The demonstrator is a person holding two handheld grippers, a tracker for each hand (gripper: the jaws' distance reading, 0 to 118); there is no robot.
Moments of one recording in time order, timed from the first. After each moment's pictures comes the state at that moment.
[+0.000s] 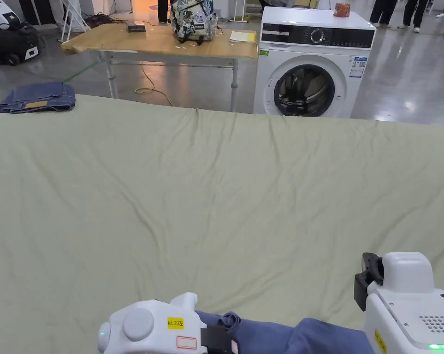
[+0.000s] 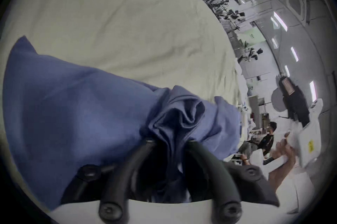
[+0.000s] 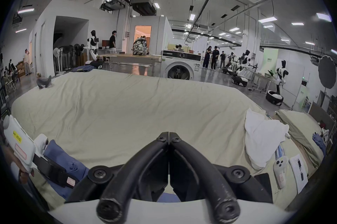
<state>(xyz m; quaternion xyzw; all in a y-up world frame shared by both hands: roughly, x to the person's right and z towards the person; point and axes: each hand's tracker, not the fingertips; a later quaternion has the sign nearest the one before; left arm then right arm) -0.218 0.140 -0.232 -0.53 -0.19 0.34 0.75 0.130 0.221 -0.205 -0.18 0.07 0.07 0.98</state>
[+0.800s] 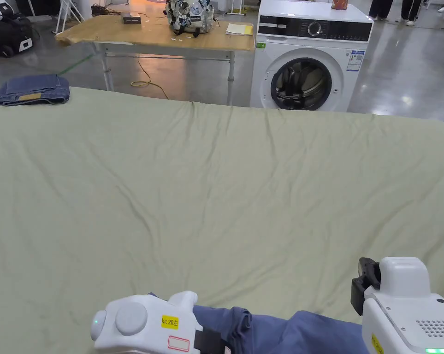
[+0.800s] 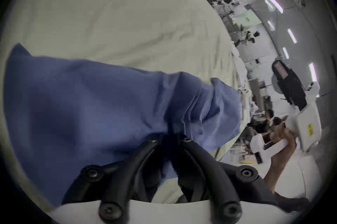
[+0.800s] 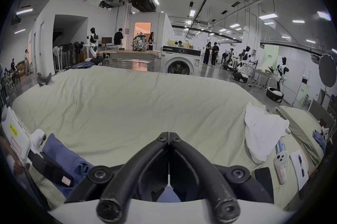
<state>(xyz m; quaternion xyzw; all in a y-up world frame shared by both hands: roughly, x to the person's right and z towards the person) -0.204 0.151 -0.226 -0.56 -0.24 0.29 0.74 0.137 0.211 -0.198 -0.20 0.07 0.07 0.98</state>
